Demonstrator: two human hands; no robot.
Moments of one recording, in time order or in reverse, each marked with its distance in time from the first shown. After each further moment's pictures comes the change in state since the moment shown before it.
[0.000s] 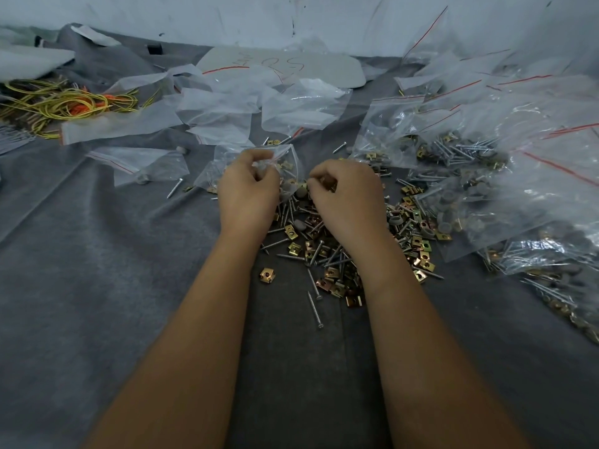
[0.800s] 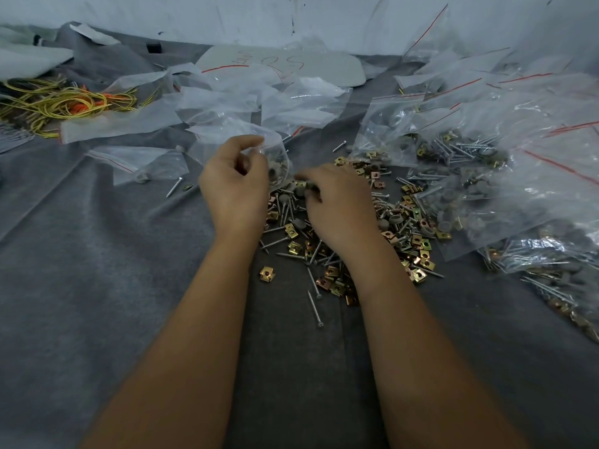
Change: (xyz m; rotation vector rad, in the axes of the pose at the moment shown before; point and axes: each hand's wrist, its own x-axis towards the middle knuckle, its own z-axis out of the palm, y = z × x) left_hand -0.004 0.008 -0.004 -0.134 0.221 0.115; right_hand -0.004 0.000 0.009 -0.164 -0.120 -0.116
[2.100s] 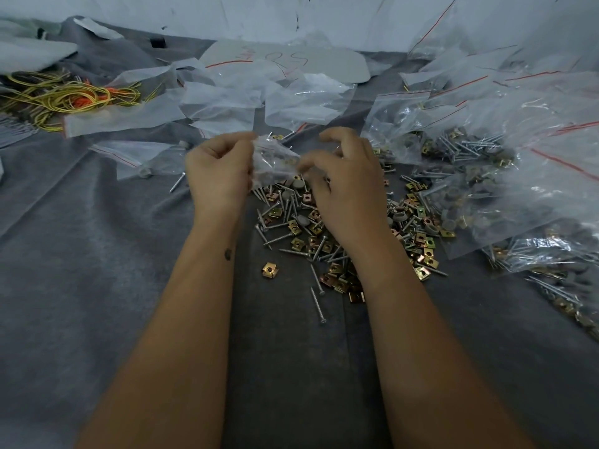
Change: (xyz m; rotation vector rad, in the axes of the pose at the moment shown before) left_hand 0.015 0.010 -0.016 -0.265 -0.088 -0.242; right_hand -0.001 -0.004 -0.011 0.083 0.234 -0.116
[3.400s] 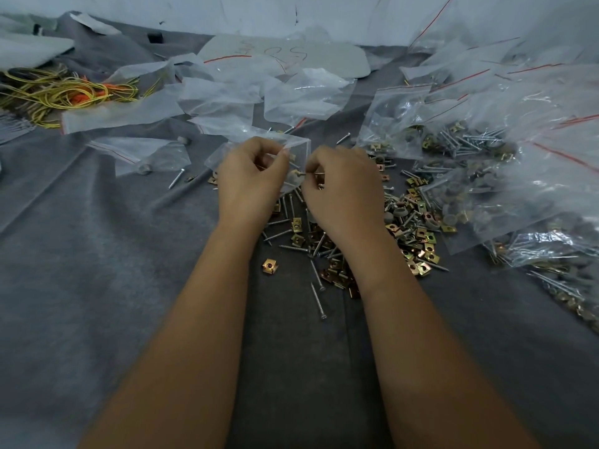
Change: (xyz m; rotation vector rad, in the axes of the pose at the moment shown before) left_hand -0.007 -0.020 0.010 0.383 -0.176 0.180; right_hand -0.001 -0.009 0.004 -0.128 -0.036 0.096
